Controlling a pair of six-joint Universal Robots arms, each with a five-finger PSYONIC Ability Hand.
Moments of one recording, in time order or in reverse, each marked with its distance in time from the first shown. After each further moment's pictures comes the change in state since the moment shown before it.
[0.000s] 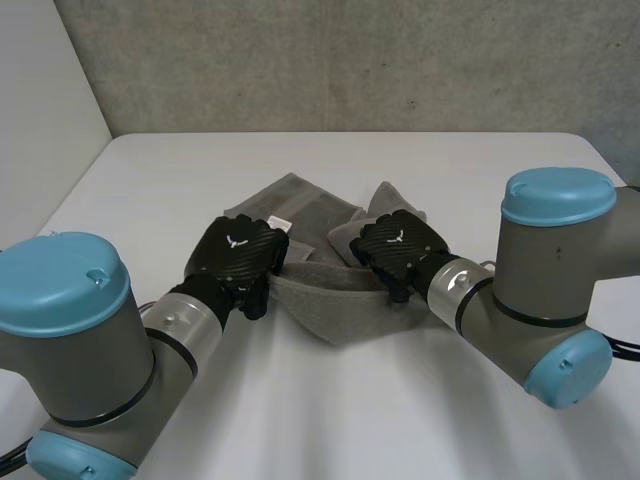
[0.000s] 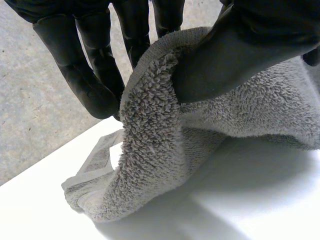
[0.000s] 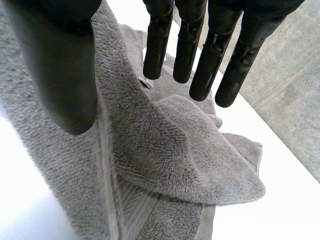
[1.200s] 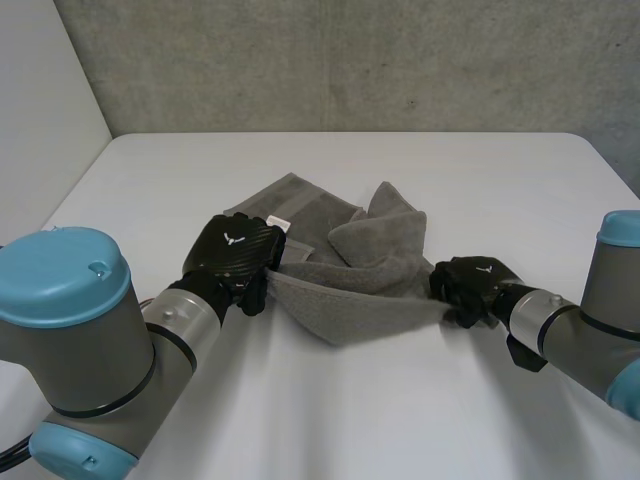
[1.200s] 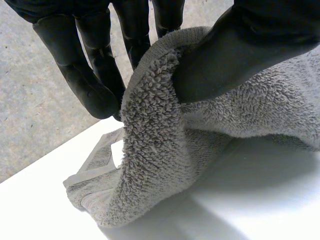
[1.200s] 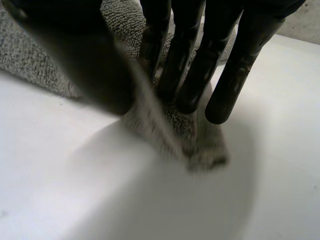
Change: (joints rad) left arm 0.013 -0.016 0.014 -0.001 0.003 -0.009; right arm -0.319 0.033 0.226 -0.091 -0.145 0.337; left_hand 0.000 0.000 0.000 0.000 0.000; right_hand 0.585 0.577 0.572 0.578 0.606
